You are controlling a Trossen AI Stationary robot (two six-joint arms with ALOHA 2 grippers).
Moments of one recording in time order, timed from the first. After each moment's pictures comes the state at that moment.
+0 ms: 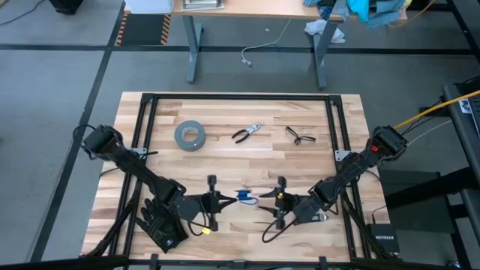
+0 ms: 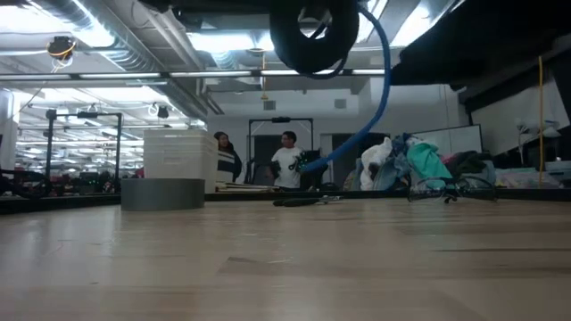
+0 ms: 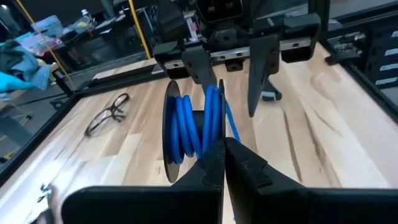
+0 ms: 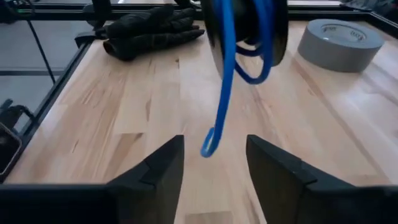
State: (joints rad) left arm -0.59 1.65 0.91 0.38 -0.74 0.03; right arm 0.66 1.61 0.68 0.43 0.66 0.34
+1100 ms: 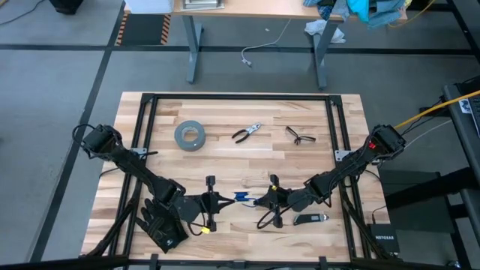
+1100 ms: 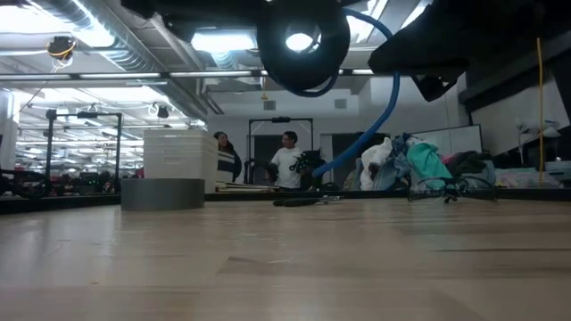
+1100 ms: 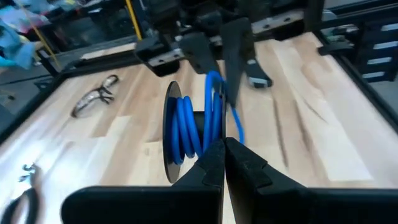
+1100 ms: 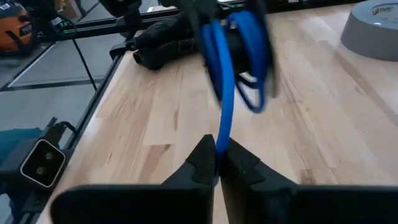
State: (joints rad) left arm -0.61 1.64 0.91 0.30 -0.71 -0.09; right arm 0.57 1.61 0.68 0.50 0.42 0.37
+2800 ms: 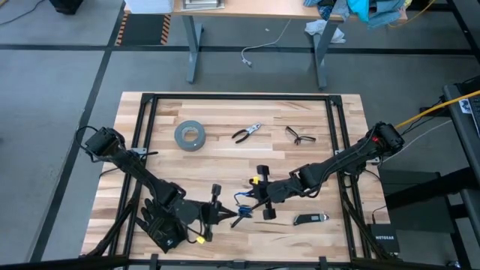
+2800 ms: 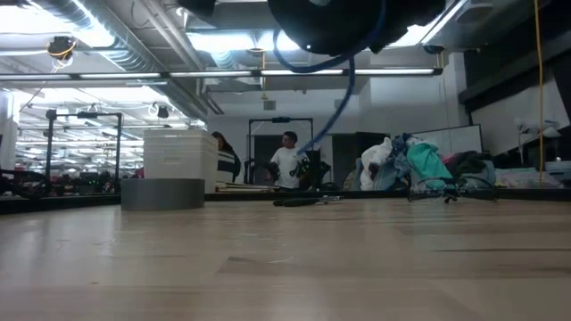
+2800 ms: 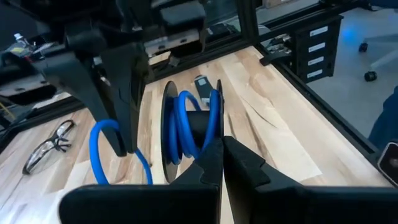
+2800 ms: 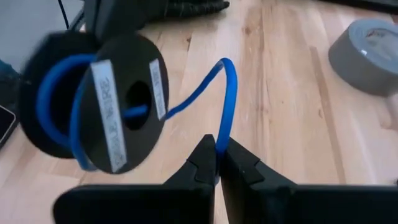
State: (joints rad) left arm -0.62 1.69 0.91 0.46 -0.56 0.14; right arm 0.43 1.61 1.04 -0.12 0.28 0.12
